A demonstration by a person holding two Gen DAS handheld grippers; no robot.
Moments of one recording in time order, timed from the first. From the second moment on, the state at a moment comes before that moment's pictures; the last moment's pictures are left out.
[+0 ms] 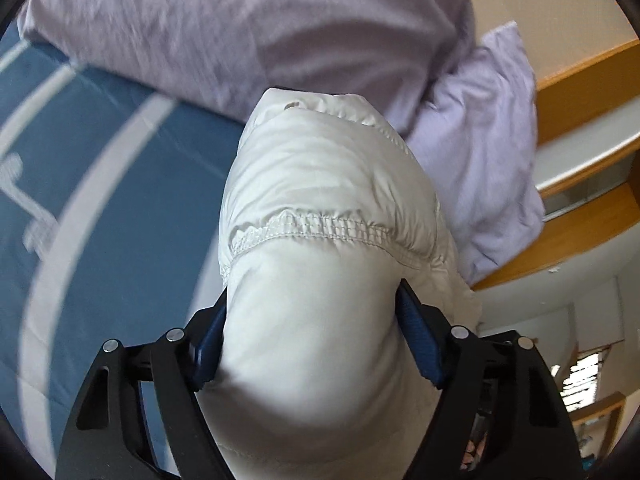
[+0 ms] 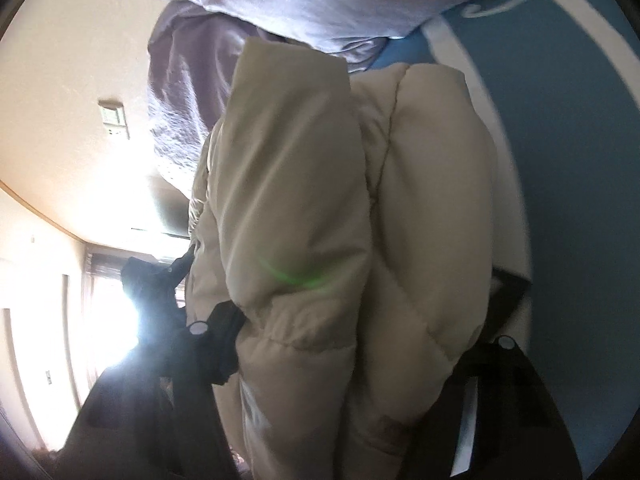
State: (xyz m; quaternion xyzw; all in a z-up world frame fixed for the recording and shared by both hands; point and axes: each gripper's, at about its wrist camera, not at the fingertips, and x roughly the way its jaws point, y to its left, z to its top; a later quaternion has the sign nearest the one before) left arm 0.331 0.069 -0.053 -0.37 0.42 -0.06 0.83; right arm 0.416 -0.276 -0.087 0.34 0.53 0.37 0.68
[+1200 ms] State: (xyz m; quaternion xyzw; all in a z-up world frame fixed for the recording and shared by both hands) left arm 0.349 -0.015 -0.044 -0.01 0.39 0.06 0.92; right arm 0.349 -0.195 0.004 0.02 0.33 0.18 0.93
